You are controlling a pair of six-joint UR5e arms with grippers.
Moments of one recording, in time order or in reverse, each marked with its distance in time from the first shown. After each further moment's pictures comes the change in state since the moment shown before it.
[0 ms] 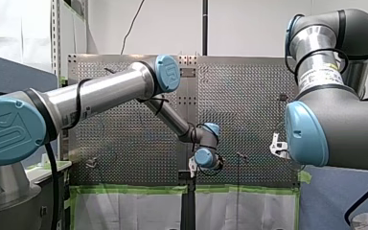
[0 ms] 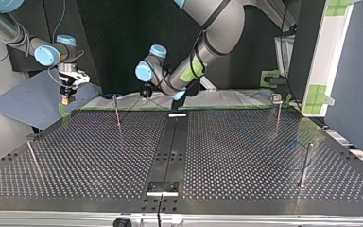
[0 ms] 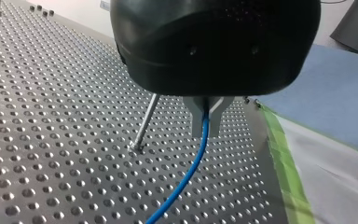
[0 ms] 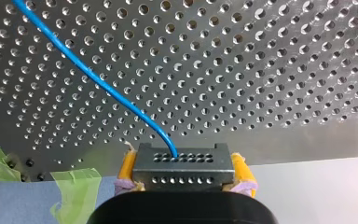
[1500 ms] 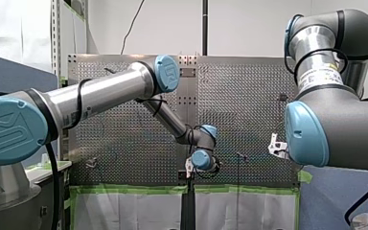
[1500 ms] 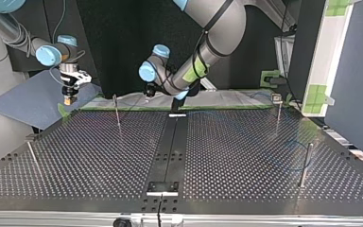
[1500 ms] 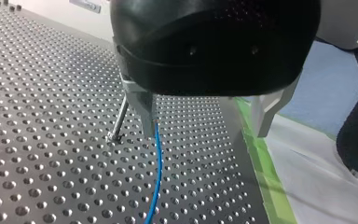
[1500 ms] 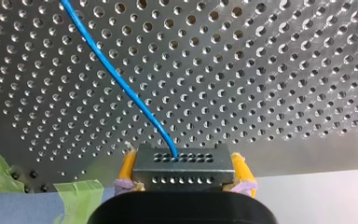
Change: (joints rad) left arm 0.014 0.002 -0.030 -0.001 0.004 0.090; right arm 0.009 0.002 0.000 -0.004 -0.020 0.001
